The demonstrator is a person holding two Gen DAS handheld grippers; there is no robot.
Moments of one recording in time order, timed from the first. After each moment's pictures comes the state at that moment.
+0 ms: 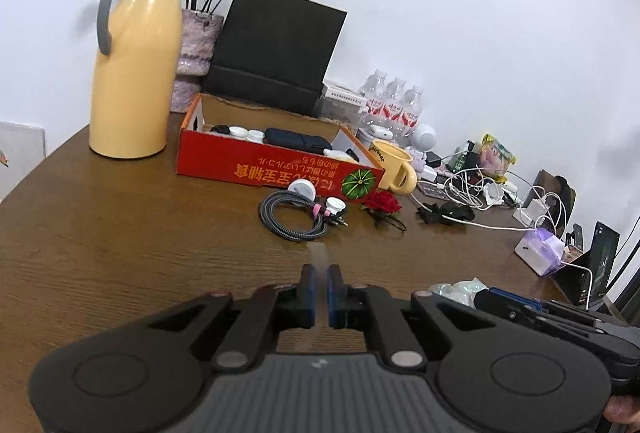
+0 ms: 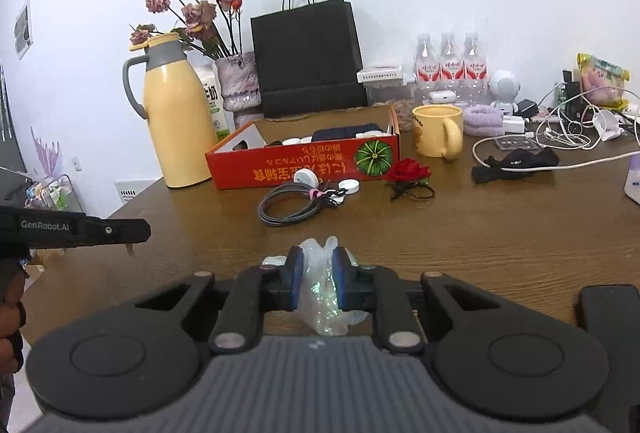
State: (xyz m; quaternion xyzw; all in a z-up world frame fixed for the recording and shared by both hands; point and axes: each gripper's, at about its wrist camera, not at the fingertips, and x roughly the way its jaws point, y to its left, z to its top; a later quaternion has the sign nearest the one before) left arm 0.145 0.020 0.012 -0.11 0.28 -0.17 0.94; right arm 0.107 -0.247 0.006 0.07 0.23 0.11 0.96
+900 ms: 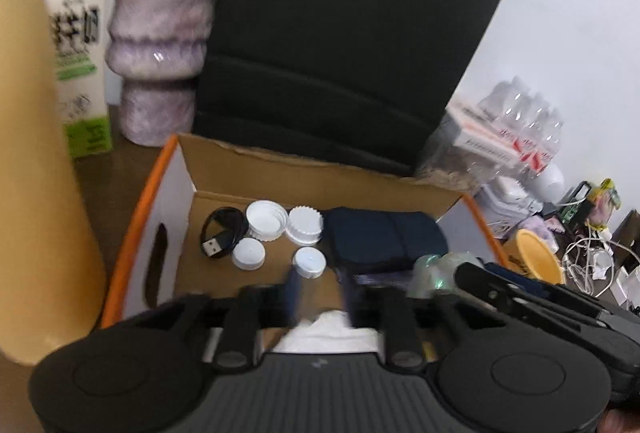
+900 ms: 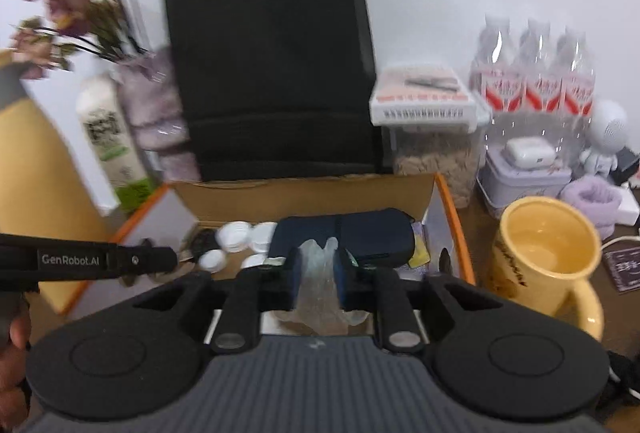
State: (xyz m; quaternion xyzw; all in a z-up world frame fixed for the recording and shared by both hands) left arm 0.545 -0.001 0.001 -0.11 0.39 -0.11 0.91; right arm 0.511 -0.212 0.006 0.06 0.31 0.08 0.95
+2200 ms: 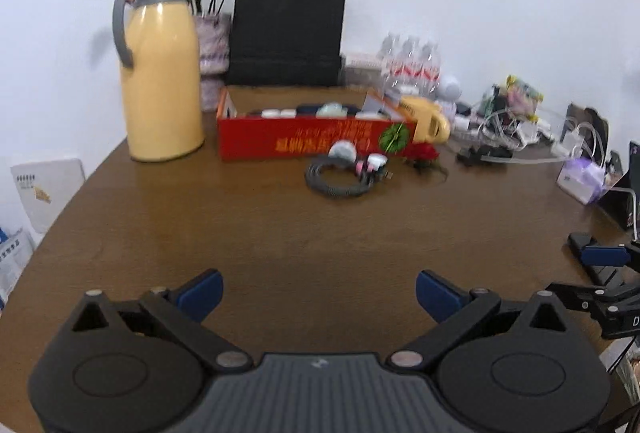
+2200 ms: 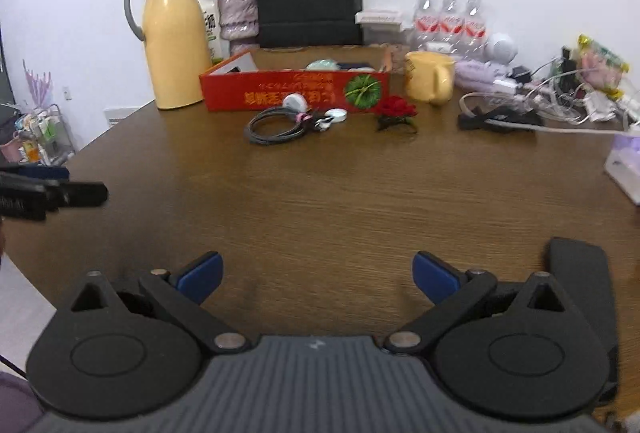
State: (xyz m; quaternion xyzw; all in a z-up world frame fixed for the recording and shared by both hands) left arm 0.117 0.018 0.001 0.00 0.30 -0.13 0.95; right arm 0.081 -0.256 -0.005 0.00 0.31 0.09 0.95
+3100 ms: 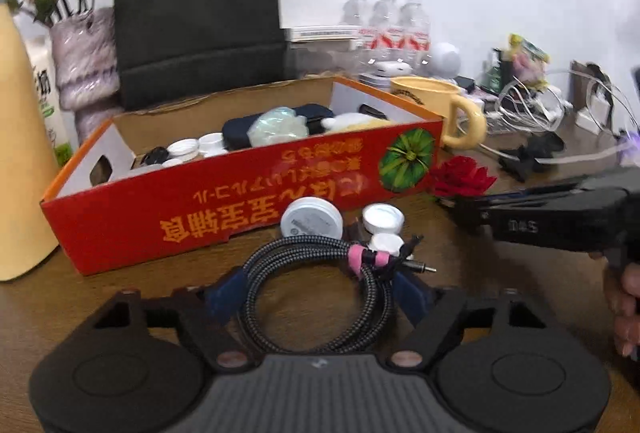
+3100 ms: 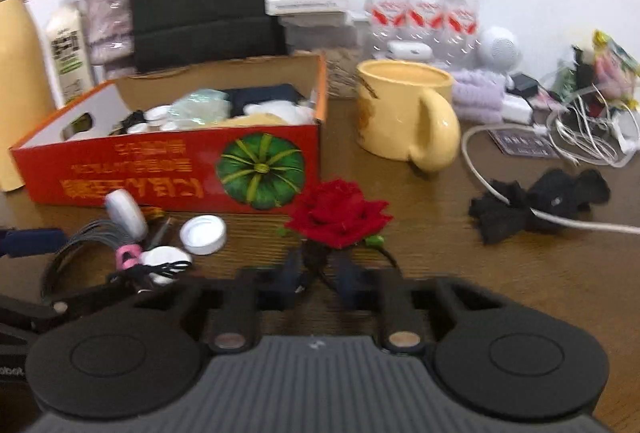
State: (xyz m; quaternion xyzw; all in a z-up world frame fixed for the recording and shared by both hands) left arm 0.356 -0.079 -0.073 0.09 0.29 -0.18 0.93; right arm 0.364 -0.270 -0.070 0.02 0.32 0.03 0.95
